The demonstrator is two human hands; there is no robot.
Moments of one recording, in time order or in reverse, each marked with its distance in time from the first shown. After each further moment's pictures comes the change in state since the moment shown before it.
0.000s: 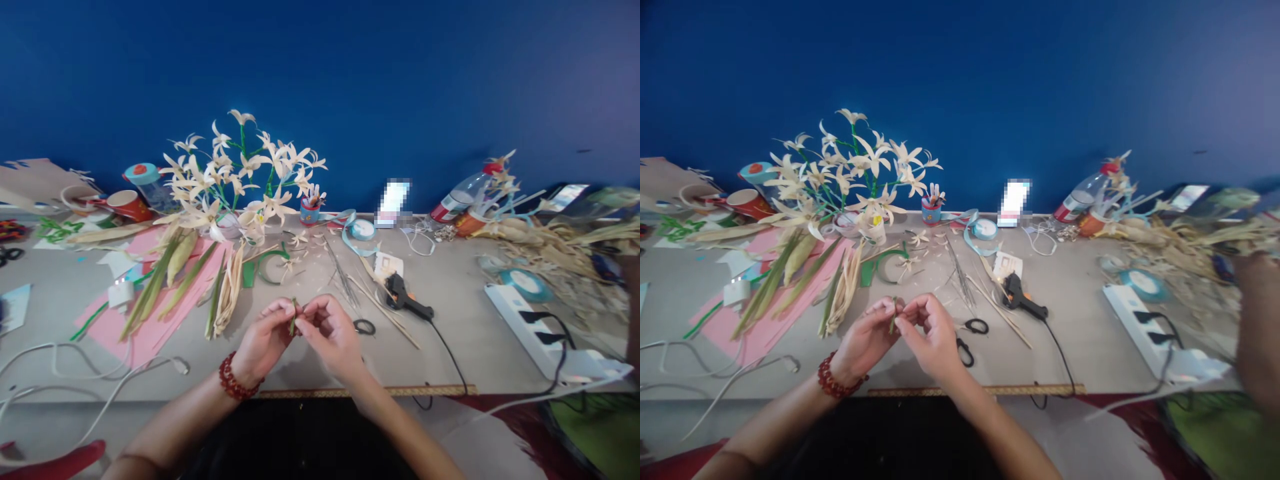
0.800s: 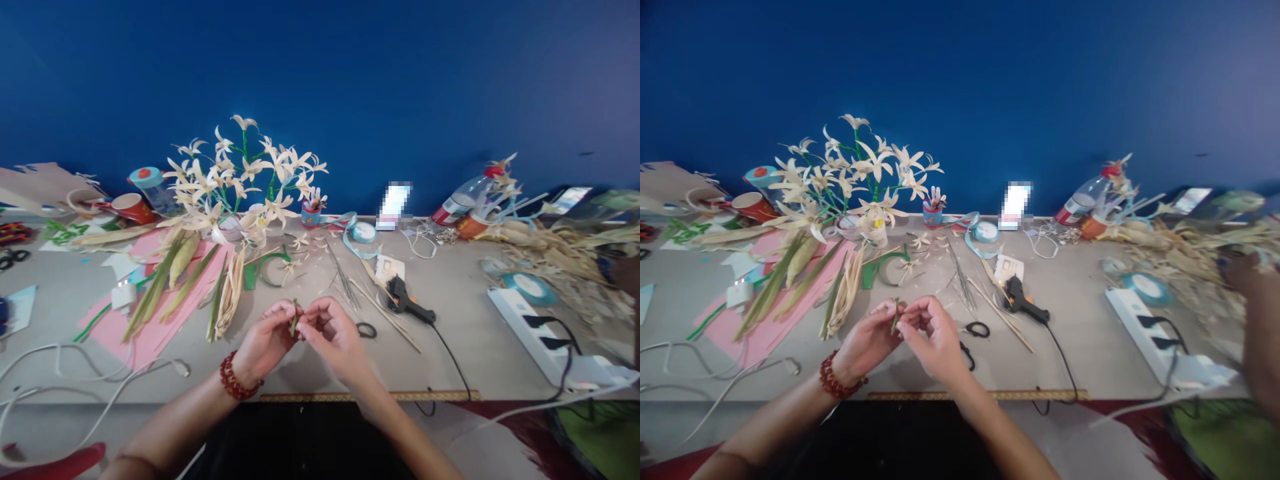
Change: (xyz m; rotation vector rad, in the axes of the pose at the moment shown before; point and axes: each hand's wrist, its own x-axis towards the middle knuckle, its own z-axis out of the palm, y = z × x) left_hand 0.004 0.000 -0.005 -0.006 -0.030 -0.078; right_hand -0.001 -0.007 -0.005 -0.004 -0.041 0.047
